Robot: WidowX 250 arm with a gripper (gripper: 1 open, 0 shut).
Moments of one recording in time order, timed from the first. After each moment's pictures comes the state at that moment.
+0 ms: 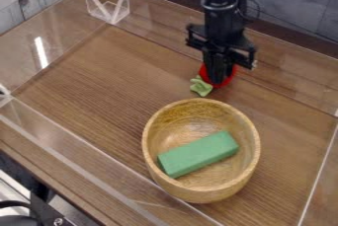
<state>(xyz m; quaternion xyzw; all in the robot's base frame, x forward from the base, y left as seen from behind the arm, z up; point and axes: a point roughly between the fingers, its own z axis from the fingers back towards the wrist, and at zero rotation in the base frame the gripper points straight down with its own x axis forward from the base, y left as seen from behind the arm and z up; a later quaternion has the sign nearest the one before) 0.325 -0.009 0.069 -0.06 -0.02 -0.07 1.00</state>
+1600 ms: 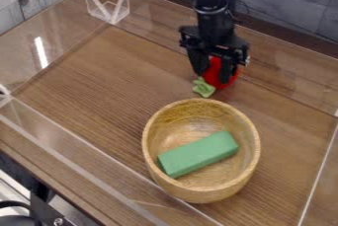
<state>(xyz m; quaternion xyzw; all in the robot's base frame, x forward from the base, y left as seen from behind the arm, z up) 0.341 0.002 0.040 -0.06 -0.03 -0.02 1.00</state>
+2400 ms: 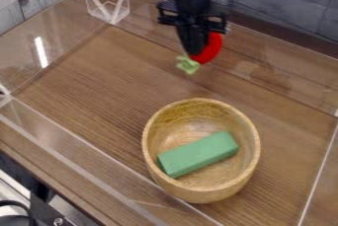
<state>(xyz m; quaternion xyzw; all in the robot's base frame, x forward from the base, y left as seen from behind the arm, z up) 0.340 0.050 0.075 -0.08 -0.07 0.05 0.99</state>
